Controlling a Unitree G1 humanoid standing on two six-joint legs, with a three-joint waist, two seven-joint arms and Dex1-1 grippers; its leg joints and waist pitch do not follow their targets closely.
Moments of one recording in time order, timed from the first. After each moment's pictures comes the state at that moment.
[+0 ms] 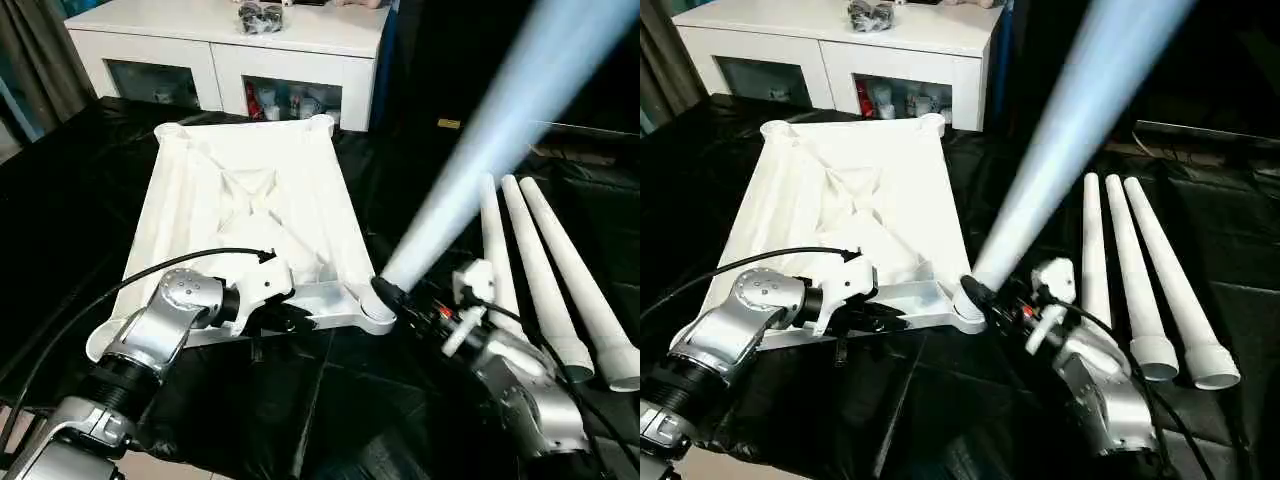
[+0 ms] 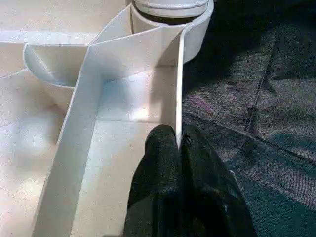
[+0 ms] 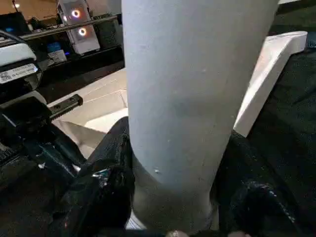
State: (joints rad) left arm -0.48 0.44 -0.35 0.42 -0.02 0.14 -1.15; right arm -0.12 -0.21 0.00 0.25 0.39 0.05 0.83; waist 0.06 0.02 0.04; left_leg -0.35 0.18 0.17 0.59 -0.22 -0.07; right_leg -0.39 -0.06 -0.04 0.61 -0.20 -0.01
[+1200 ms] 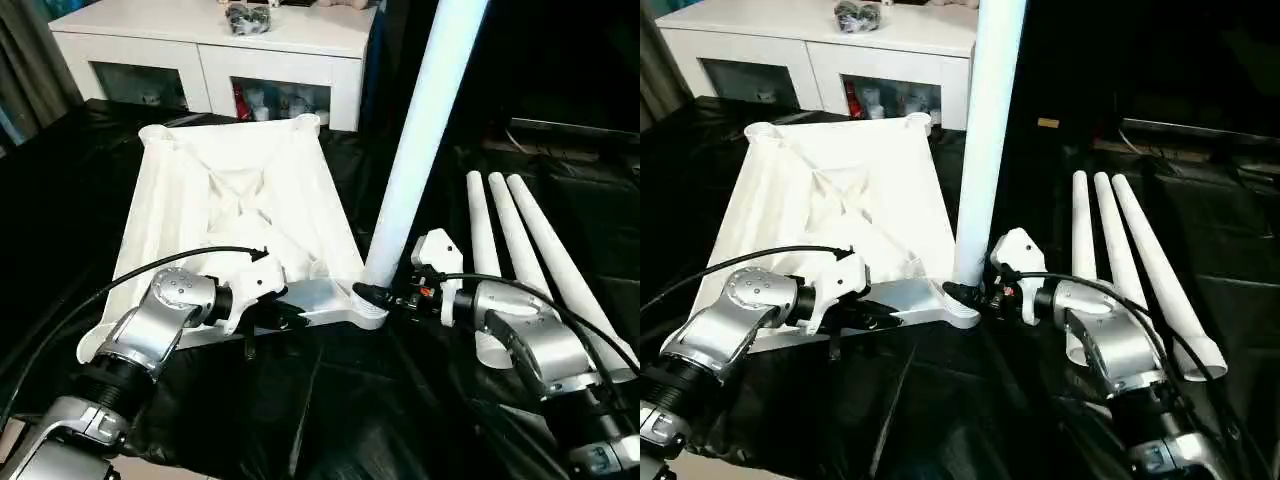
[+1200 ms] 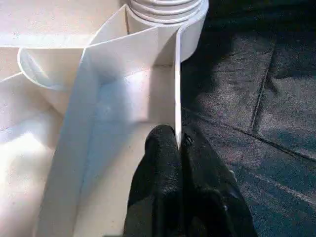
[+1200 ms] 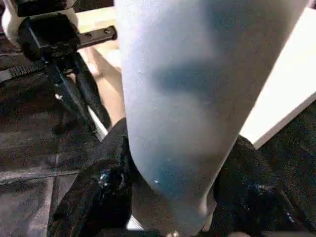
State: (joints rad) left arm -0.48 0.47 -0.33 0.44 -0.02 0.13 -1.18; right arm -0.39 -0.39 0.21 0.30 0.20 0.20 0.99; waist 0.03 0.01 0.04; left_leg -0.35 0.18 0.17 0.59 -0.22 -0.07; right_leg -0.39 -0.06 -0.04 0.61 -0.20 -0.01
